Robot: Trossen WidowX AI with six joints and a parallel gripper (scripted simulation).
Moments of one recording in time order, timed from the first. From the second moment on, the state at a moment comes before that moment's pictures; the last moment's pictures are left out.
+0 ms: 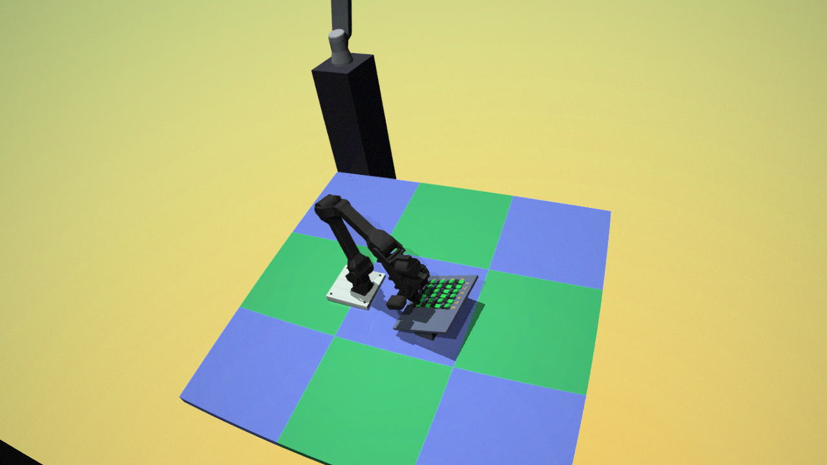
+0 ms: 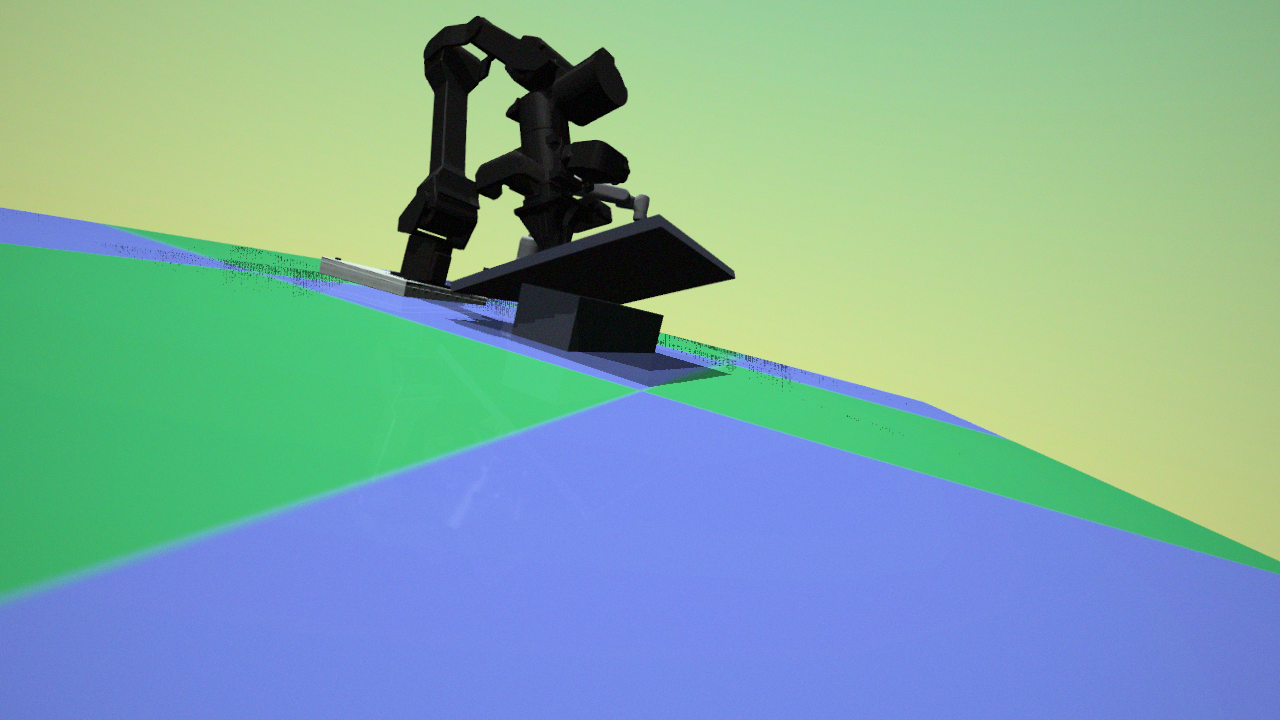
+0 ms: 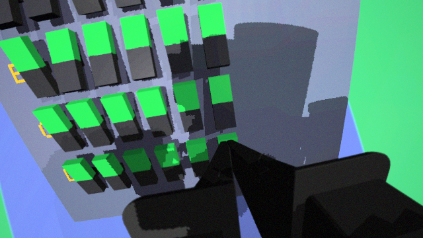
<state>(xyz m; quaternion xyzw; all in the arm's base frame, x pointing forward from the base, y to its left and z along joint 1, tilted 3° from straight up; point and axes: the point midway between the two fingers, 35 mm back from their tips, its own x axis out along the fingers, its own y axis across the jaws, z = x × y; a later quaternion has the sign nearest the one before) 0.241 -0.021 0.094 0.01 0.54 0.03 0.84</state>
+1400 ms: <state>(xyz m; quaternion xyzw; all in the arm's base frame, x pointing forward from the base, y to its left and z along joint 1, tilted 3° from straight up) 0.224 -0.014 0.155 0.01 0.53 0.02 0.85</state>
